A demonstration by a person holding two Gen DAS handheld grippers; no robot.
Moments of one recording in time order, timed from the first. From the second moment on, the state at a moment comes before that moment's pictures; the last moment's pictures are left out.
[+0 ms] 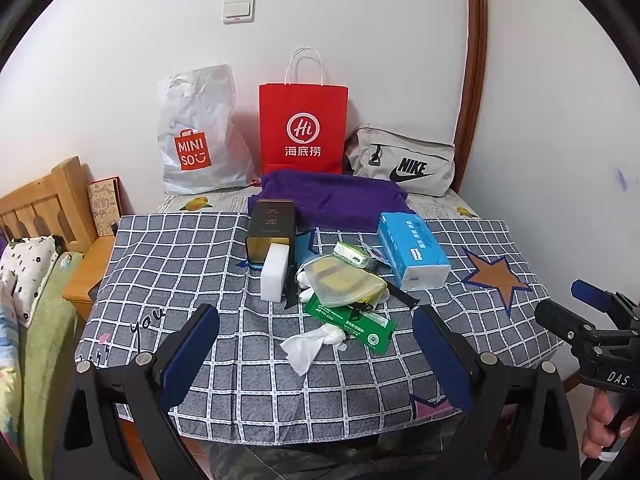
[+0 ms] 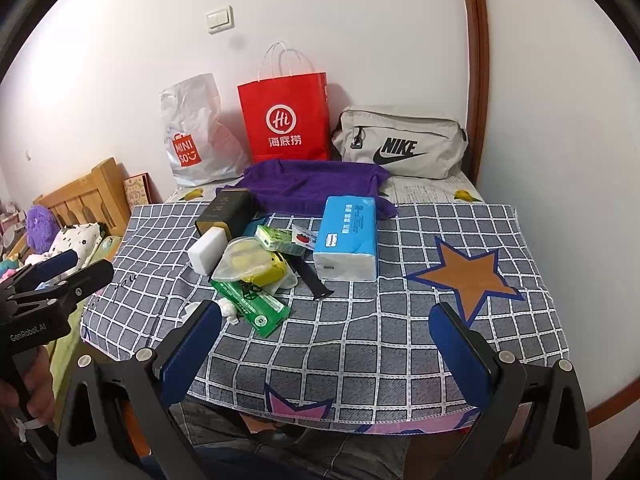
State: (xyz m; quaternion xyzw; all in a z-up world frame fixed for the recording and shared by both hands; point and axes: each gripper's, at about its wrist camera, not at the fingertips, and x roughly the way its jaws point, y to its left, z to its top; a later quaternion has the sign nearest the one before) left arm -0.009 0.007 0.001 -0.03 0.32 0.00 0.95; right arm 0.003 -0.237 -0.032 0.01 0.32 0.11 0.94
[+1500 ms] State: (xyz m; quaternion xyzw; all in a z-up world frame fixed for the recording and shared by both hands) left arm -0.011 0.006 0.000 -0.02 0.32 0.00 0.95; right arm -0.003 -0.233 -0.029 0.00 0.31 0.11 0.94
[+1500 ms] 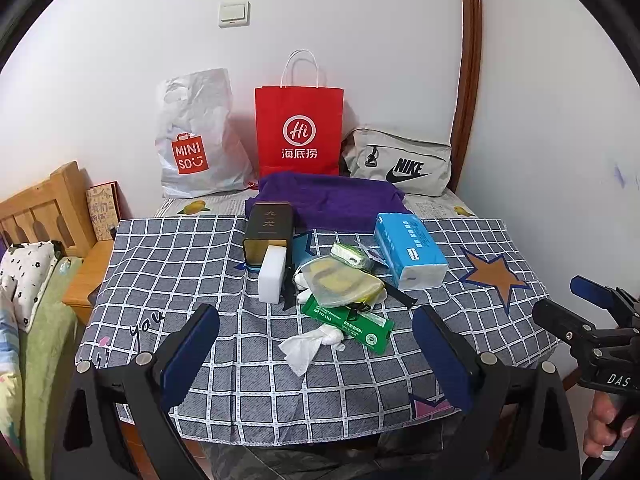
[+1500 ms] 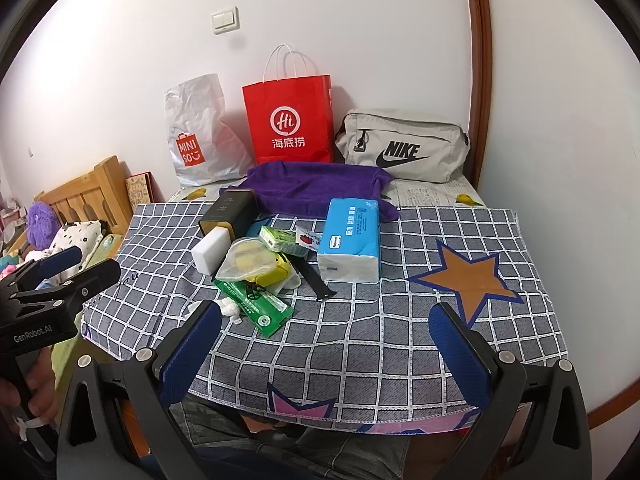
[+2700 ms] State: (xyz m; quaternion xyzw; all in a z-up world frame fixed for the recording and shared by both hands) left arm 0.068 0.061 -0.090 -0.10 0.35 0.01 0.93; right arm 0.061 -0.227 -0.095 -0.03 0.36 0.09 0.93
